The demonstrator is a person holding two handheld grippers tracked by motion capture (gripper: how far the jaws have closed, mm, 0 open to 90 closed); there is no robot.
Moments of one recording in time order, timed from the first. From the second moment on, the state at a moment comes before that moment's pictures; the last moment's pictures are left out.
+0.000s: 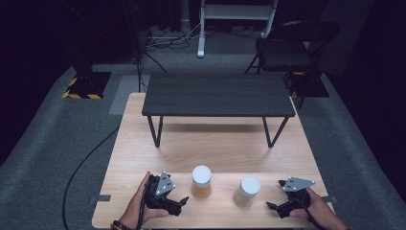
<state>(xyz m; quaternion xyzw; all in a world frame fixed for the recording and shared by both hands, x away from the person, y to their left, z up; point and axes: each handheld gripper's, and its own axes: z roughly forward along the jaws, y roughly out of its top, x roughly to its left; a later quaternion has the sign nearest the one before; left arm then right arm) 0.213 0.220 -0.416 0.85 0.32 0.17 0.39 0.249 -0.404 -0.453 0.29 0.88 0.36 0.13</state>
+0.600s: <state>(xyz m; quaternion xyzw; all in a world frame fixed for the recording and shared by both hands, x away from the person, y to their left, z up) 0.225 0.205 -0.404 0.85 0.29 0.16 0.41 0.248 -0.404 -0.453 0.29 0.88 0.36 0.13</state>
